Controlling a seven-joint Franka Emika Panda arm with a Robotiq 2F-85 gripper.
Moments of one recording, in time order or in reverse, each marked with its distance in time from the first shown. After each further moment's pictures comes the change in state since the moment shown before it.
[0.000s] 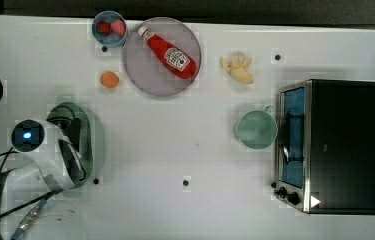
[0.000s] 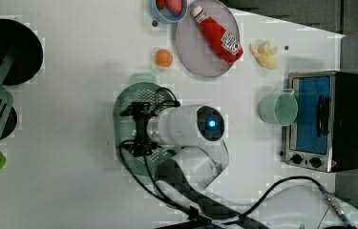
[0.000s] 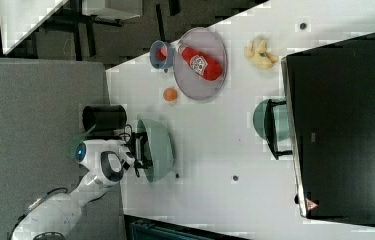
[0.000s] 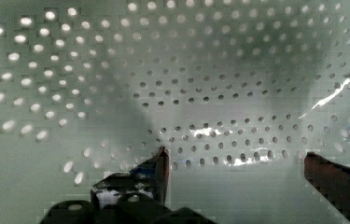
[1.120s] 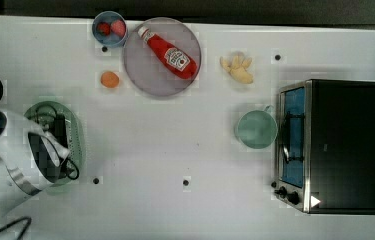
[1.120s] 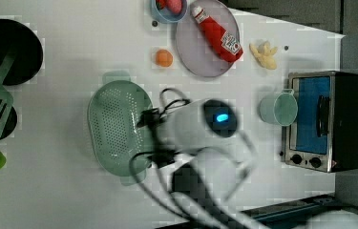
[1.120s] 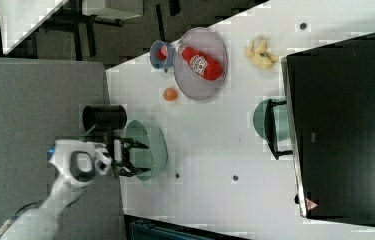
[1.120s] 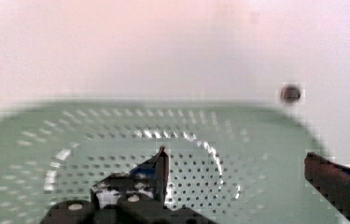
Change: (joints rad) arm 0.103 -0.210 -0.142 0.029 -0.064 -0.430 -0.146
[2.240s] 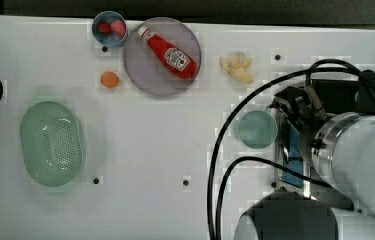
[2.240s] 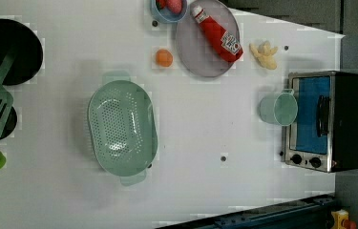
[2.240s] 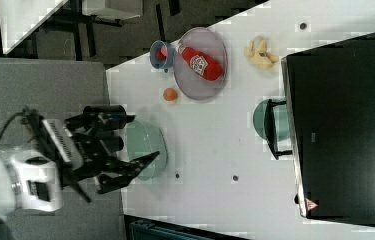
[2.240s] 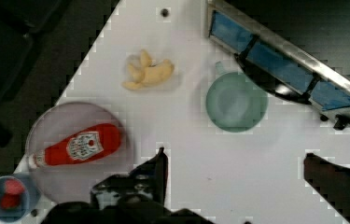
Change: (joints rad) arm -0.176 -0.726 -0.704 0.093 -0.271 -0.421 -1.092
